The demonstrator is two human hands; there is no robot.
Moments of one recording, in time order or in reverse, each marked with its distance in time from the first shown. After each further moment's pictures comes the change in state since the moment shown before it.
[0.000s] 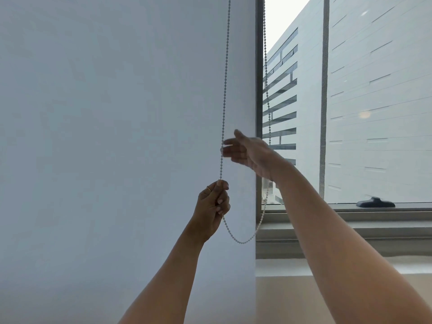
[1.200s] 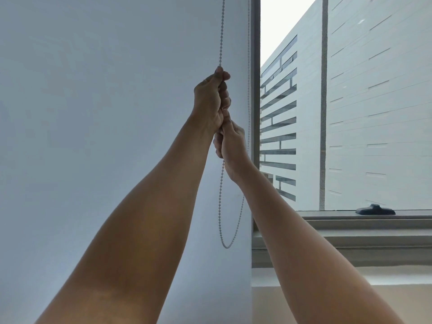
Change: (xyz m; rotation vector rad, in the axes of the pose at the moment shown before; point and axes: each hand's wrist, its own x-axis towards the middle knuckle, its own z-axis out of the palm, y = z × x) left_hand 0.100 0.151 0.103 0.040 0.072 0.251; right_hand 0.007 -0.023 0.052 0.270 0.255 -0.382
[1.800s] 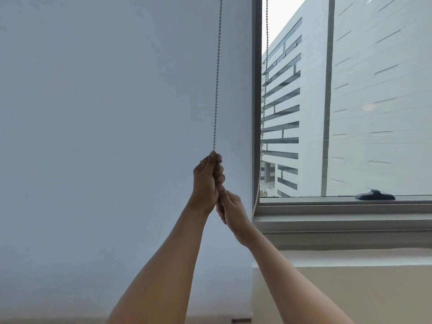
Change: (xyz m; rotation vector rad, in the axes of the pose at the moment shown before) left_hand -0.099 -0.118 -0.082 -0.008 0.069 -0.117; right_hand -0.098 0.108 -0.053 -0.229 -0.151 0.268
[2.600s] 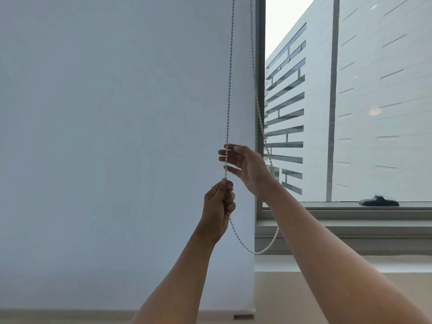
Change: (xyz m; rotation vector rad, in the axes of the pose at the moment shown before) left_hand -0.042 -0.016 0.001 -0.019 0.021 -0.110; right_hand 0.042 -0.089 -0.030 0.280 -0.019 0.022
